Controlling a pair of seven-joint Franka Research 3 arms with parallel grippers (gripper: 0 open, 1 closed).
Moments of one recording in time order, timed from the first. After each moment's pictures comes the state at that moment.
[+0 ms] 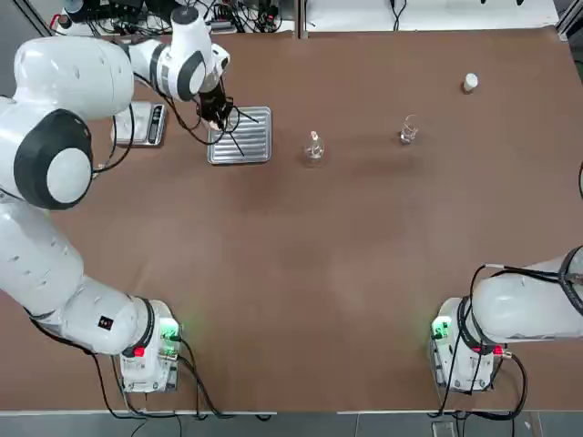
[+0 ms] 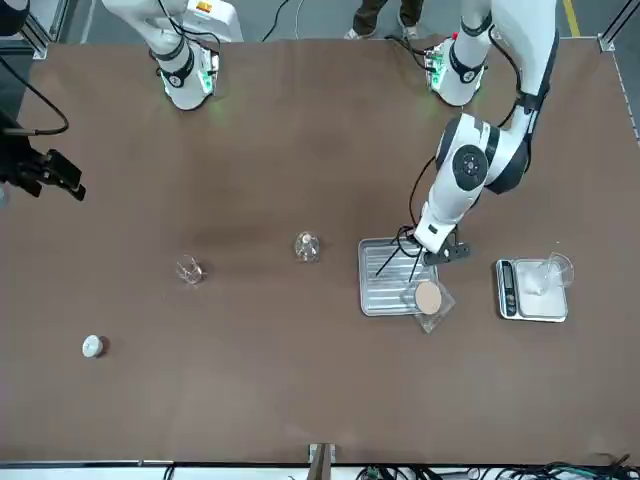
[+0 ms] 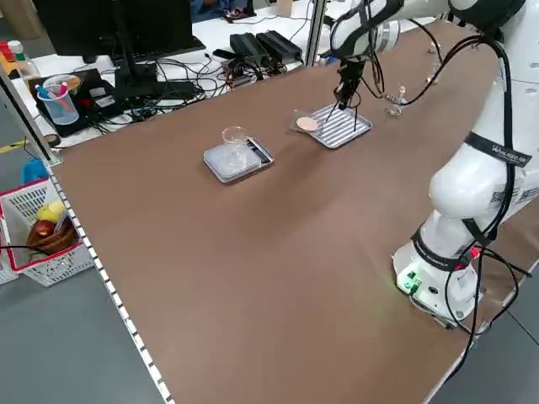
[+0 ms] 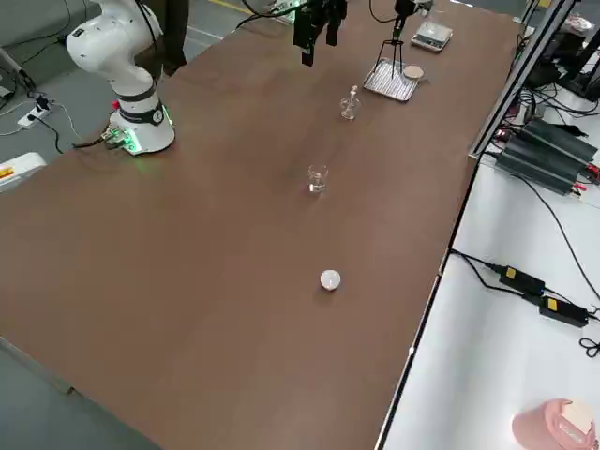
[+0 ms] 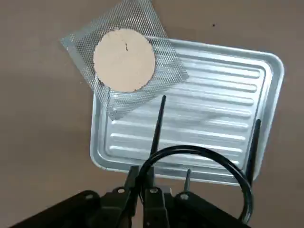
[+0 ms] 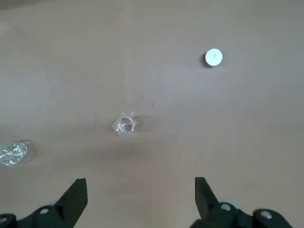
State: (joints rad) left arm -0.31 0.27 -0.10 -2.03 0.01 2.27 -0.57; right arm -0.01 0.03 0.02 -1.51 0.01 1.58 0.09
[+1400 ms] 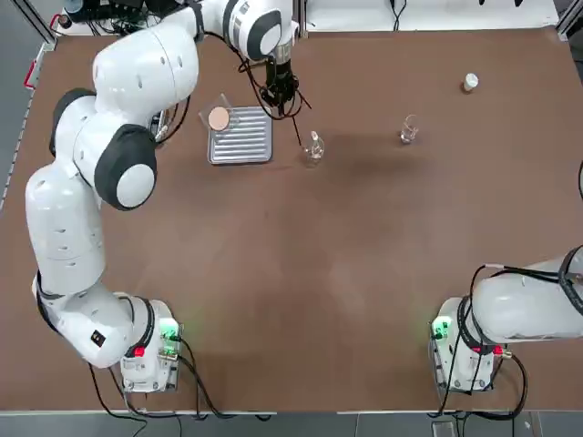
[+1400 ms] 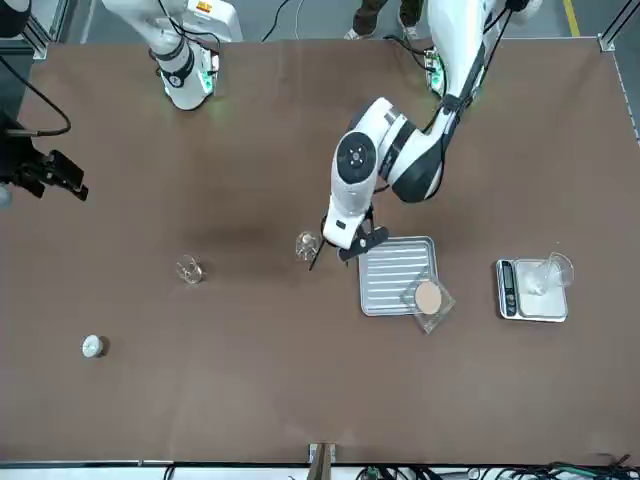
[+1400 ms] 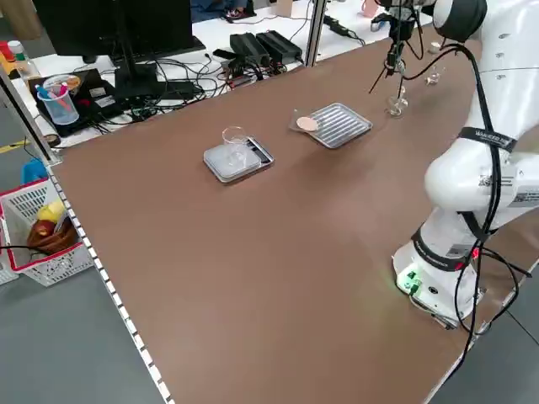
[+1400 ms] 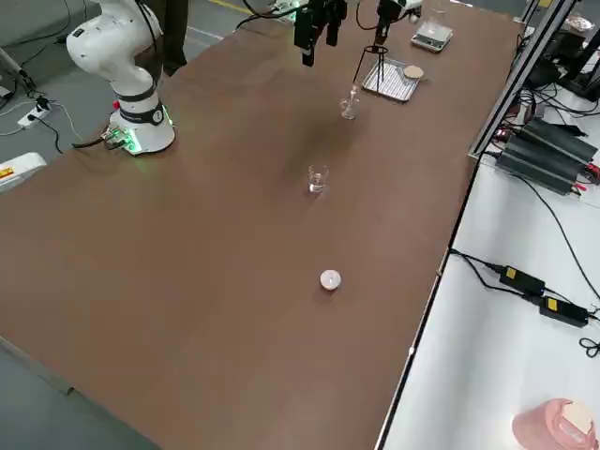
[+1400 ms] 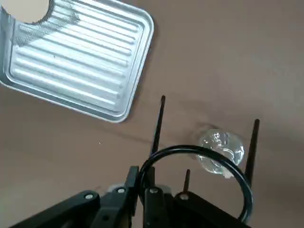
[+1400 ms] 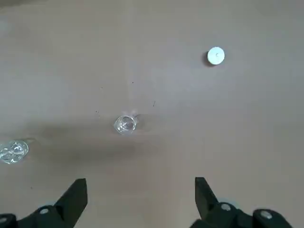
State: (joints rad) left arm -0.61 0.58 -0.14 -1.37 0.01 1.86 -1.09; right arm -0.01 0.03 0.02 -1.52 0.01 1.58 0.09
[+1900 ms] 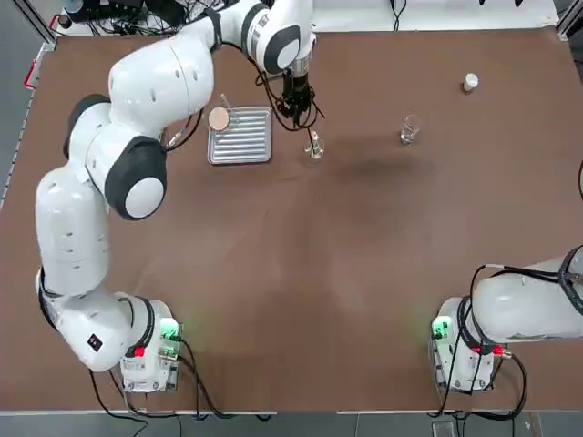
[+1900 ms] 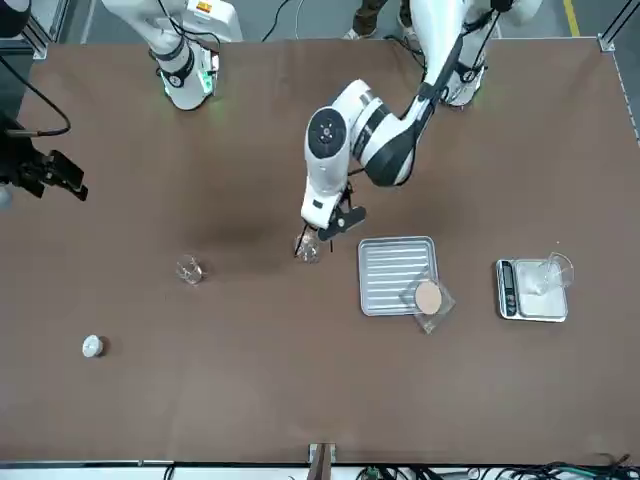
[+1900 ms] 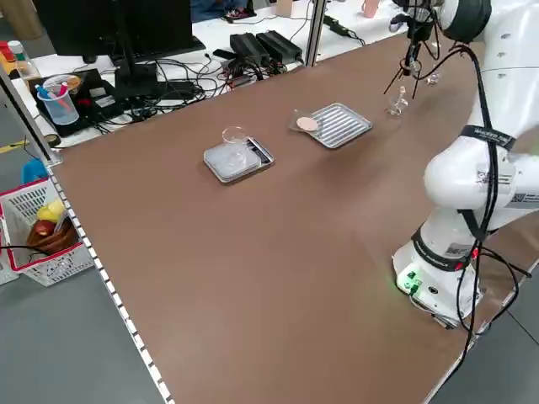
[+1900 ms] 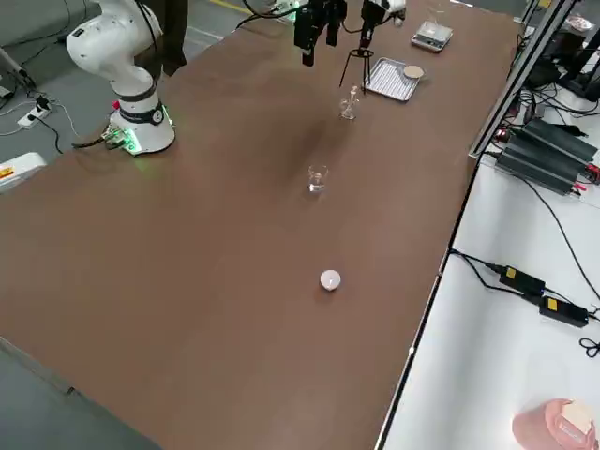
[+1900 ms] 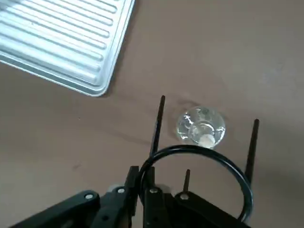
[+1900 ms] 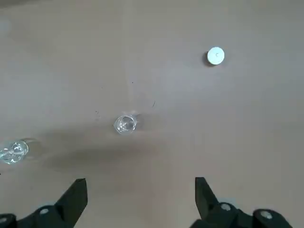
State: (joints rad) left arm -0.69 0.64 -0.14 -1.31 0.01 1.86 -1.20; right arm -0.01 0.03 0.02 -1.52 0.01 1.58 0.09
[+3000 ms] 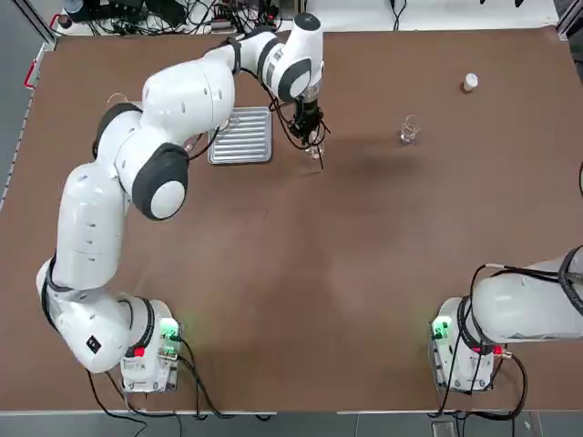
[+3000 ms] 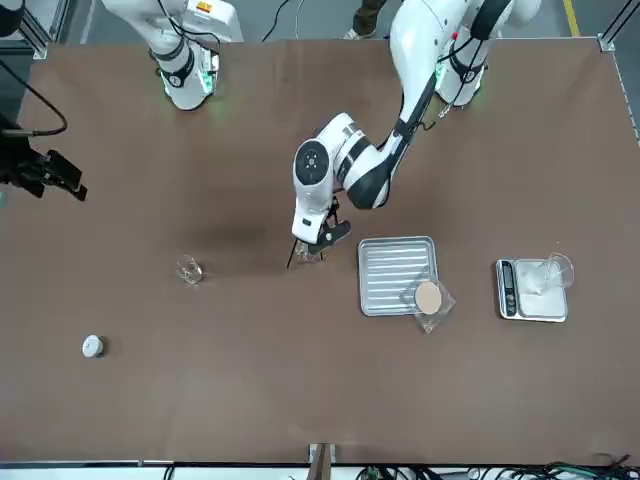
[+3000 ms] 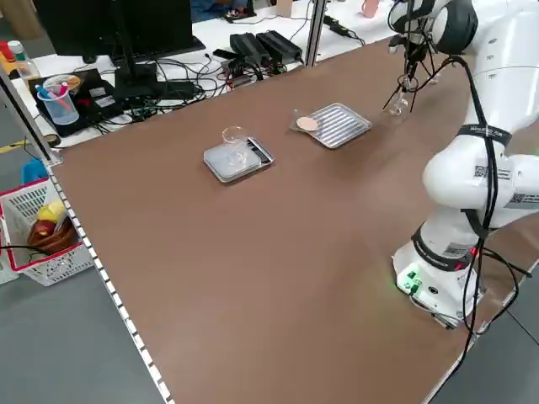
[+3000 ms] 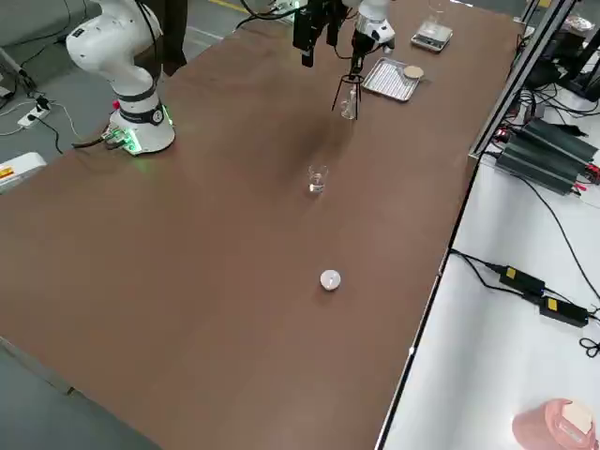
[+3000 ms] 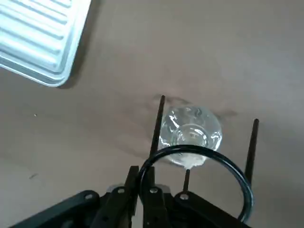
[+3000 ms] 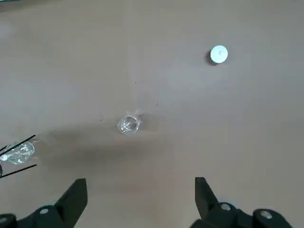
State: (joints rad) left arm -0.73 0.77 -0.14 -1.28 0.01 1.97 -1.27; right arm -0.02 0.03 0.02 -1.52 0.04 1.58 0.09
